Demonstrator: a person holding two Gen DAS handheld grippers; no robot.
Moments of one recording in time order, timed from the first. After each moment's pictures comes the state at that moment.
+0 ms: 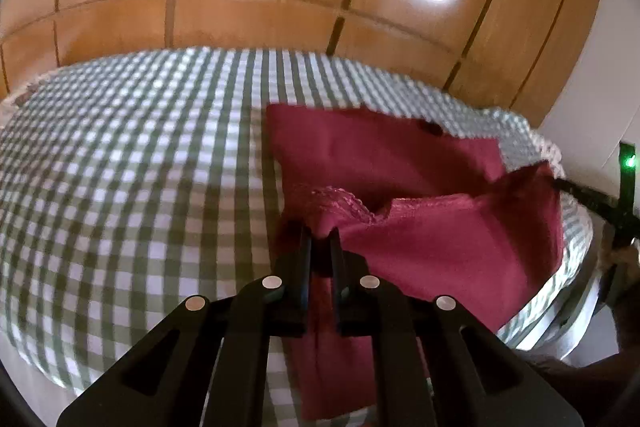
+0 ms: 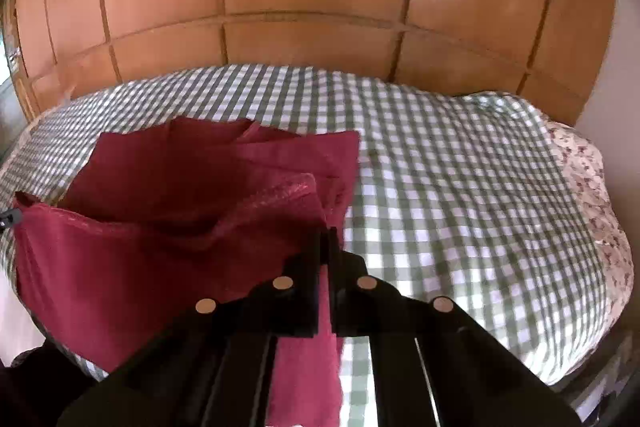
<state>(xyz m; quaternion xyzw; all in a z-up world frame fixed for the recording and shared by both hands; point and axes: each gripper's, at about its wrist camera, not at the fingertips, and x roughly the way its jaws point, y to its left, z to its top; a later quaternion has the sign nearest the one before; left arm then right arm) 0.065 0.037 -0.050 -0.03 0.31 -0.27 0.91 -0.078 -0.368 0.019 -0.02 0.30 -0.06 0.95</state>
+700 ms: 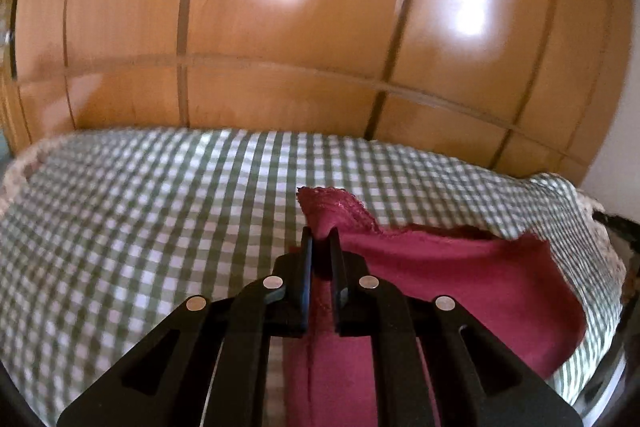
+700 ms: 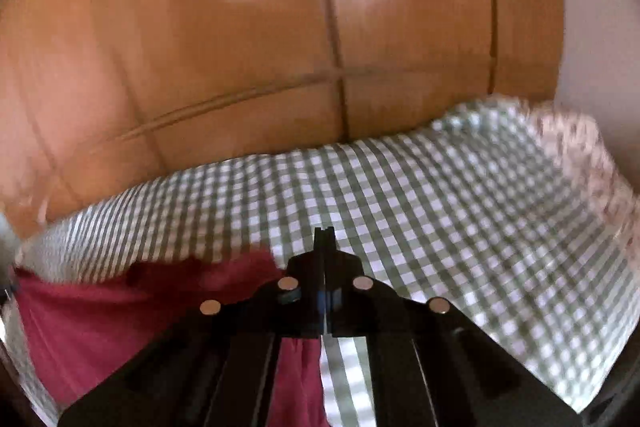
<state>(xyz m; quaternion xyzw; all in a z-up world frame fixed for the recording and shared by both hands) 0.192 -0.018 0.006 -0.04 0.27 -0.19 0.94 0.042 -0.450 0.069 0.16 0.24 -0.12 0.95</state>
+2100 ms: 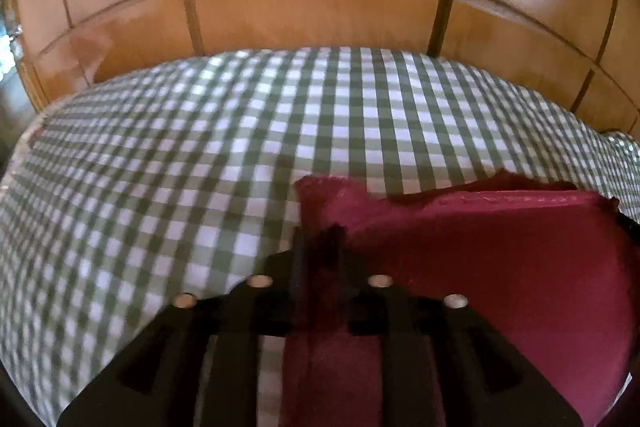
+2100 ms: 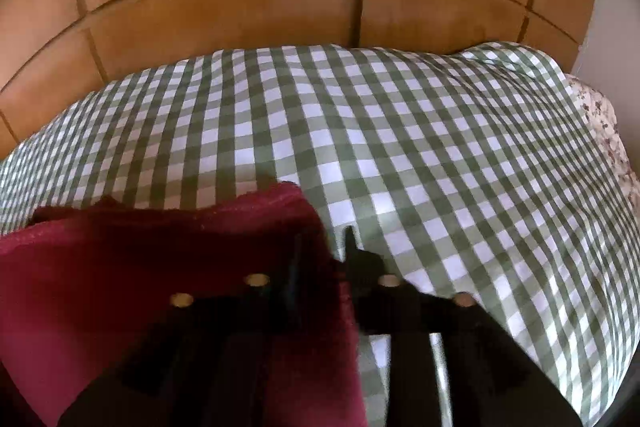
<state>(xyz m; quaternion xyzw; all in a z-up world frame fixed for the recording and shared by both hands) 0.247 -0.063 -0.059 0.02 0.35 -0.09 0.93 0.117 -0.420 -0.022 0.09 0.33 -0.16 0.93</state>
